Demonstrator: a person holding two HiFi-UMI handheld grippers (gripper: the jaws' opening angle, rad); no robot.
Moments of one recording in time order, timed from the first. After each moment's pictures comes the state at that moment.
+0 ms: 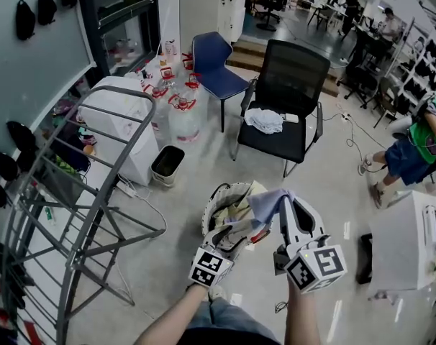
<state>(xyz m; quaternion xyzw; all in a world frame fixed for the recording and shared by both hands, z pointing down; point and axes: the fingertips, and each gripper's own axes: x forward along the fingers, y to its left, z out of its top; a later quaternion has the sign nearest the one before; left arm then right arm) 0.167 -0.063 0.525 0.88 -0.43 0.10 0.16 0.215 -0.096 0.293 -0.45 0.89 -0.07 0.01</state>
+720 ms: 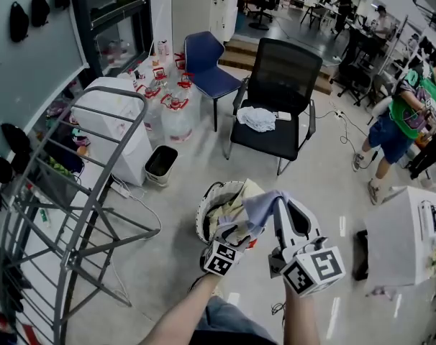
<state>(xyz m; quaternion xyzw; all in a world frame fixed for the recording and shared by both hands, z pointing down) 0.218 -0.082 0.594 0.87 -0.41 0.19 0.17 0.220 -0.079 0.283 -0.44 0.89 -0.07 0.02</state>
